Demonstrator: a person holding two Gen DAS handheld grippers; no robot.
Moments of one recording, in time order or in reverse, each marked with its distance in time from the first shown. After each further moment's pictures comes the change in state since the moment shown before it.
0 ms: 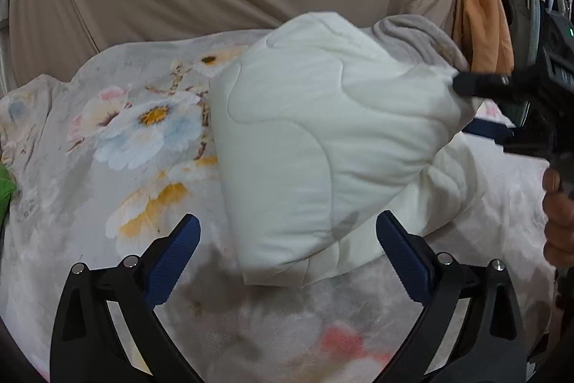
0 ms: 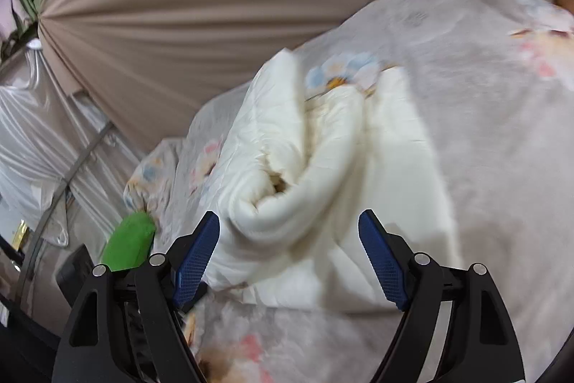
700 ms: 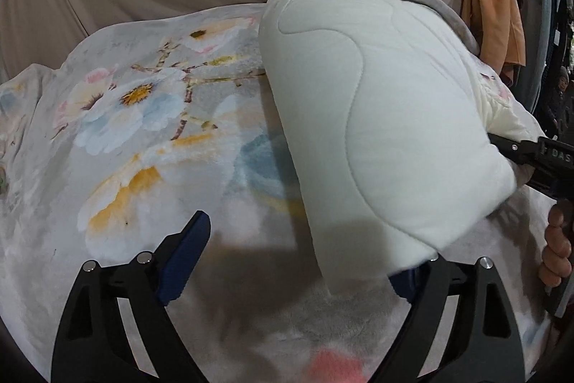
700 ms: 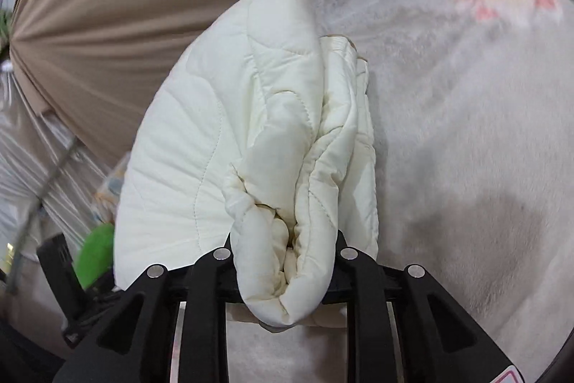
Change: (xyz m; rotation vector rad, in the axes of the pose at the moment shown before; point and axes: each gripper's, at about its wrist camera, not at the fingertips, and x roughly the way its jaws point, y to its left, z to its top) left arm 0.028 -0.012 -0.005 -0.001 0.059 -0.013; right arm -0.024 -0.116 -0.047 0.116 -0.084 -0.062
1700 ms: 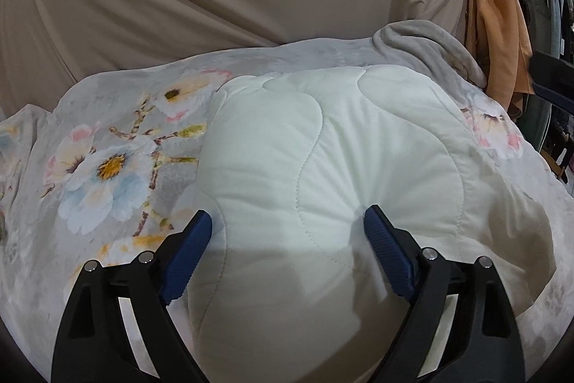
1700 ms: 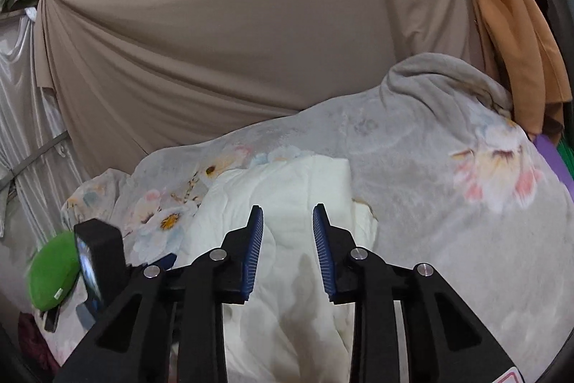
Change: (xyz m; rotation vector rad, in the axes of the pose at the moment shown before) left arm 0.037 -0.053 0.090 0.006 -0.109 0.065; right arm -0.039 0.129 0.078 -0.338 -0.255 -0.214
